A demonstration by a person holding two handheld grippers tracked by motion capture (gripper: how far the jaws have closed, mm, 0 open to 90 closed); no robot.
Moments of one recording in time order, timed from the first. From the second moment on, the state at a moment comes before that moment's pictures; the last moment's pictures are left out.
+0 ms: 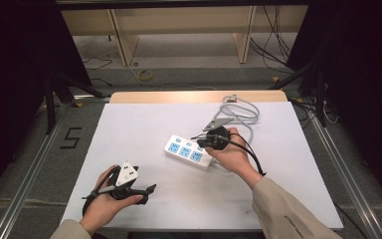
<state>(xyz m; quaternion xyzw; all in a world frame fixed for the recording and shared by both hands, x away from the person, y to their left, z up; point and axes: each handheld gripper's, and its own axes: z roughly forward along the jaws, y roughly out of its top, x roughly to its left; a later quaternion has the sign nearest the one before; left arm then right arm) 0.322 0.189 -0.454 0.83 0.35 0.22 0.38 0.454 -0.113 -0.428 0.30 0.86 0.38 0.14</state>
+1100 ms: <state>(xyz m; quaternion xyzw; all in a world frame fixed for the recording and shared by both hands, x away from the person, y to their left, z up) 0.322 0.187 -0.454 0.83 0.35 0.22 0.38 0.477 -0.090 -0.440 0.31 0.87 0.35 0.12</state>
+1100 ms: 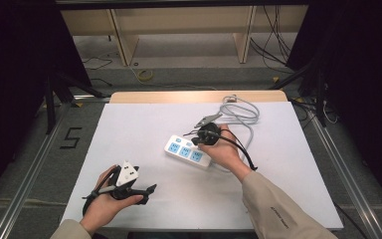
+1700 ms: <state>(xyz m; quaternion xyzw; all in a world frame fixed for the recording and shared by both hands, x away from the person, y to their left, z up) 0.322 0.188 -0.454 0.83 0.35 0.22 0.38 0.491 -0.073 -0.448 0.31 0.88 0.33 0.12</state>
